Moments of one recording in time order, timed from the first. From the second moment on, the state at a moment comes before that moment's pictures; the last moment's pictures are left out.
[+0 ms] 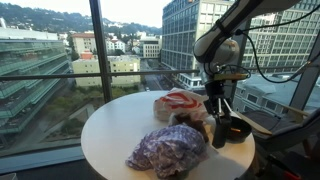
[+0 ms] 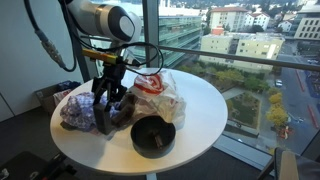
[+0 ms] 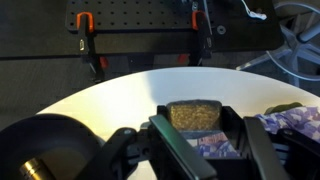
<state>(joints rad) 0.07 0.15 0.00 -2.26 0.12 1.81 0.02</state>
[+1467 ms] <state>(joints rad) 0.01 0.15 0.01 -2.40 0.12 2.35 -0.13</state>
